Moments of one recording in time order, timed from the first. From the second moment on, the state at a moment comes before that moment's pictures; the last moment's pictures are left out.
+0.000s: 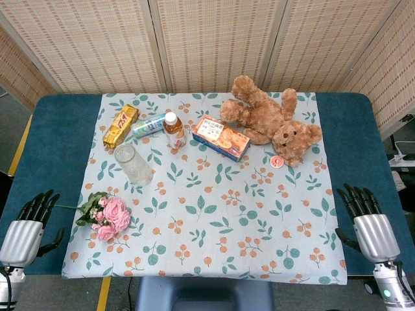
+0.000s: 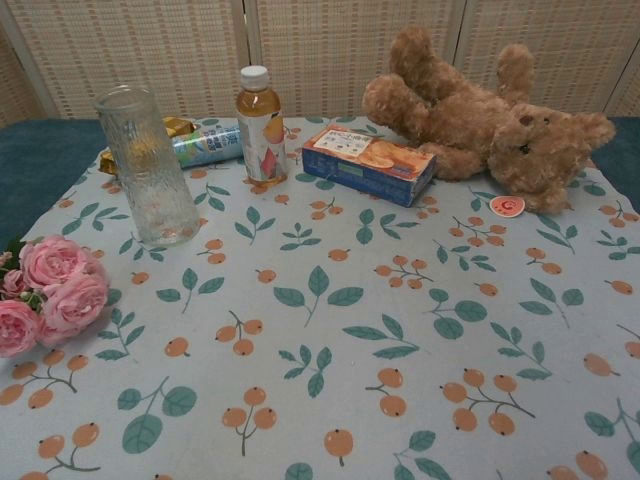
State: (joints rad) left arm -0.12 -1.17 -0.01 -1.55 1.57 1.48 0.06; right arm 0.08 -1.15 0.01 -1.61 -1.59 1.49 -0.12
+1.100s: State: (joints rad) left arm -0.43 -1.27 -0.07 -1.52 1.14 0.87 0.28; right arm 0.08 -1.13 0.00 -1.64 -1.60 1.48 -0.11
